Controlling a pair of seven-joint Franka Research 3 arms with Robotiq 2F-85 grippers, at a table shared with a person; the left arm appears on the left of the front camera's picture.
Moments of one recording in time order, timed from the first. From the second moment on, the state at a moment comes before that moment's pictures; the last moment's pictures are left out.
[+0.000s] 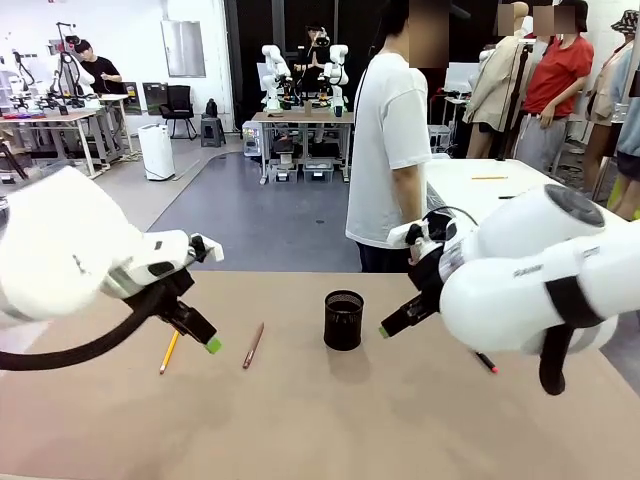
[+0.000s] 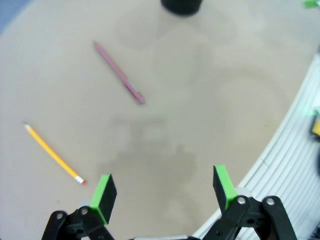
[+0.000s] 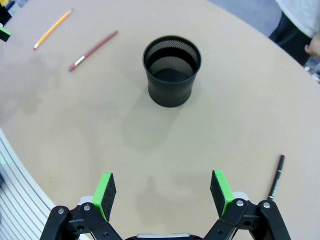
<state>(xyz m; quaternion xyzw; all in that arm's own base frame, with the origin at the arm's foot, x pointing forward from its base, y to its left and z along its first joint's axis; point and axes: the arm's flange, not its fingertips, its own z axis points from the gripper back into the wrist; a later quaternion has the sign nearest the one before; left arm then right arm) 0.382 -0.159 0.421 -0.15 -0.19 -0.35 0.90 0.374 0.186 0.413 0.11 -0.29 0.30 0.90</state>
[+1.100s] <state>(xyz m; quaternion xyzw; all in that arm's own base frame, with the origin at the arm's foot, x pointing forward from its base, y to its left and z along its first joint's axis) 0.359 -0.072 0.563 -0.15 -0.30 -0.44 0.83 0.351 0.030 0.584 0.19 -0.28 0.38 0.86</state>
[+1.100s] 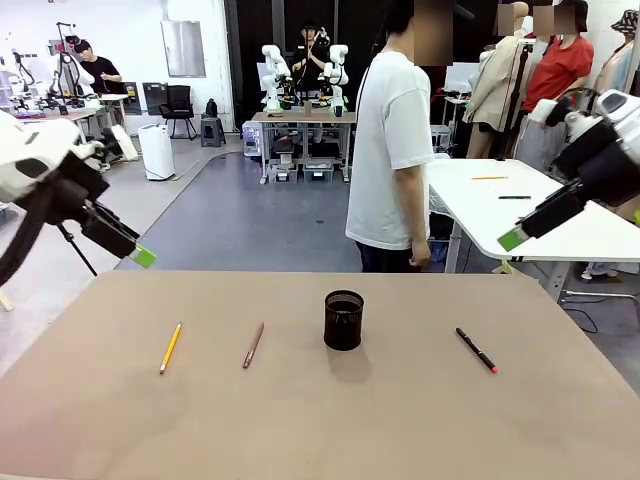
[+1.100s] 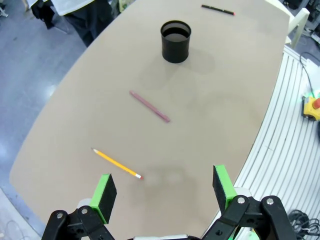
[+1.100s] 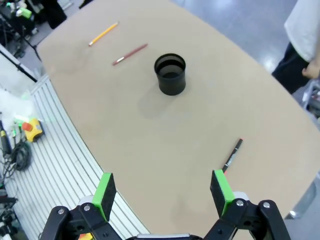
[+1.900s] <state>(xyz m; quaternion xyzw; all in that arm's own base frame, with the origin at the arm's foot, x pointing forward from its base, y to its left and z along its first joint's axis) 0.350 -0.043 0.594 -0.14 -0.33 -0.42 0.83 0.349 -0.010 0.591 0.21 -0.31 0.39 0.84</state>
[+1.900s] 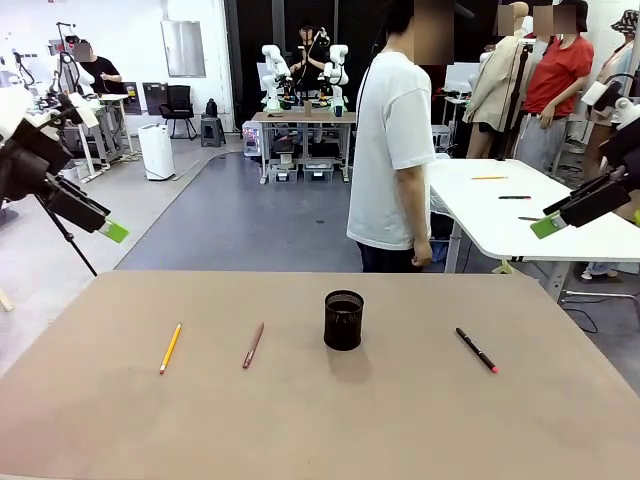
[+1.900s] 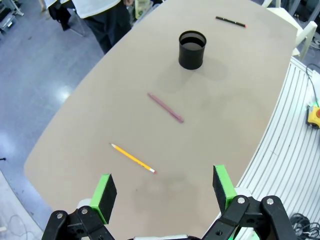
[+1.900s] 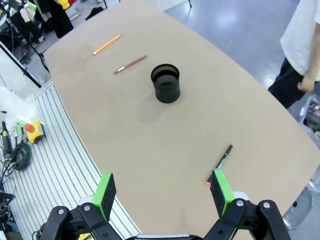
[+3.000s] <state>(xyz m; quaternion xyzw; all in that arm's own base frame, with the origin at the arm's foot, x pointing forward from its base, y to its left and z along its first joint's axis) 0.350 -0.043 0.594 -0.14 -0.33 -0.42 0.83 0.347 -0.010 0.591 0.20 -0.31 0.38 0.85</state>
